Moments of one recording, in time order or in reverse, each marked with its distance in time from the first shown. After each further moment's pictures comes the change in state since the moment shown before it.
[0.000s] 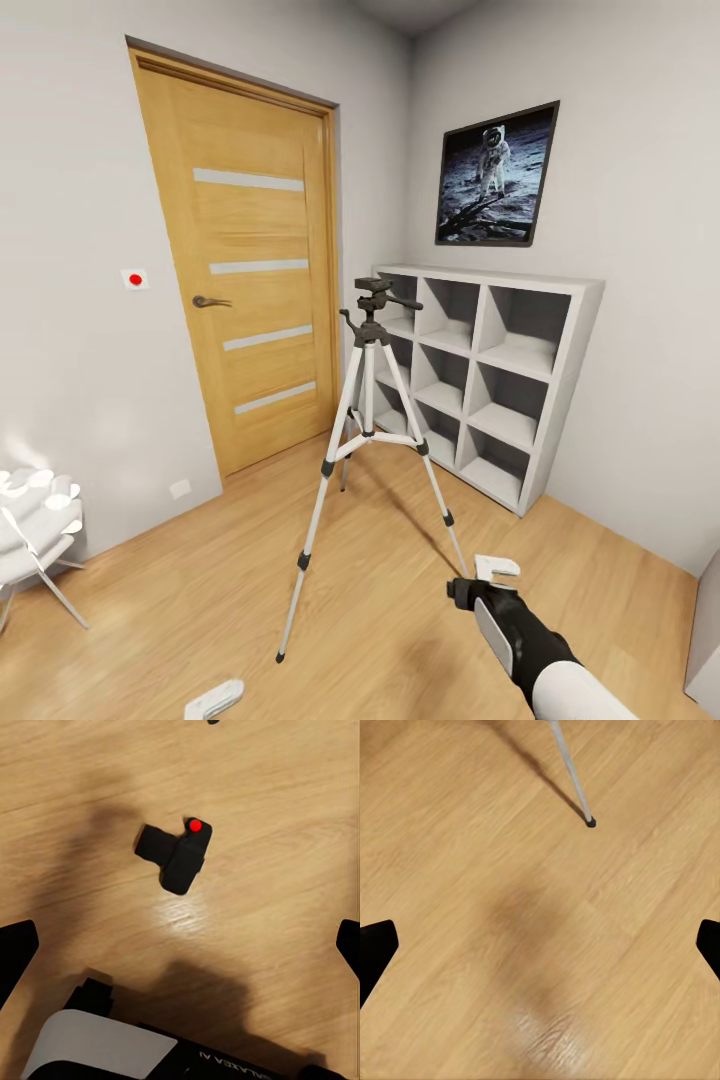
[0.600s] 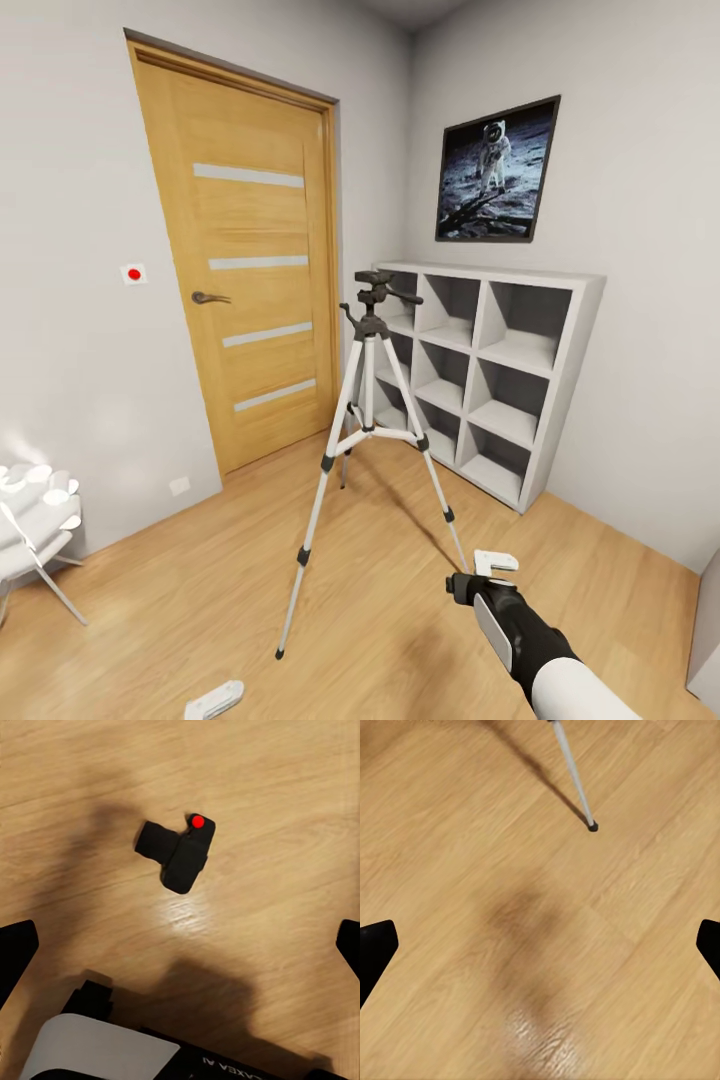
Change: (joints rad) left arm 0.000 0.001 -0.001 0.005 -0.002 0.000 -0.001; right arm -0.005 0.000 0.008 -0.014 0.005 0.005 0.002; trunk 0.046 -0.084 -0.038
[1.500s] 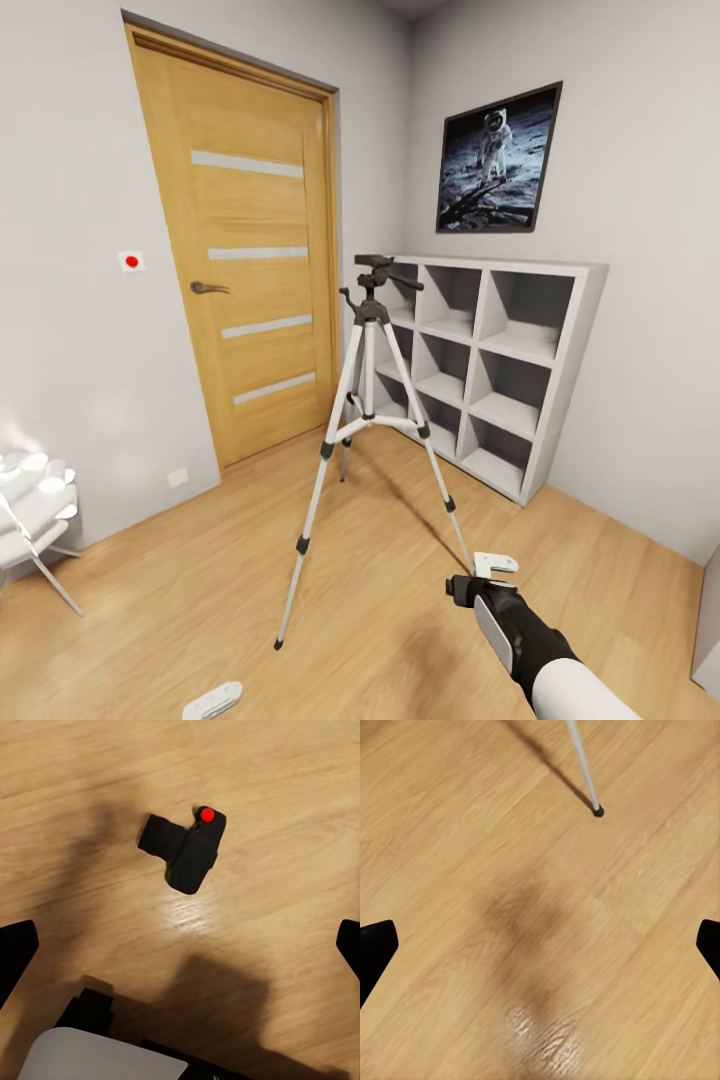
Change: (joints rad) left arm 0.000 0.002 0.006 0.003 -0.006 -0.002 0.000; right arm 0.000 -0.001 0.001 0.010 -0.002 -0.002 0.008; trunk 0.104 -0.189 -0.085
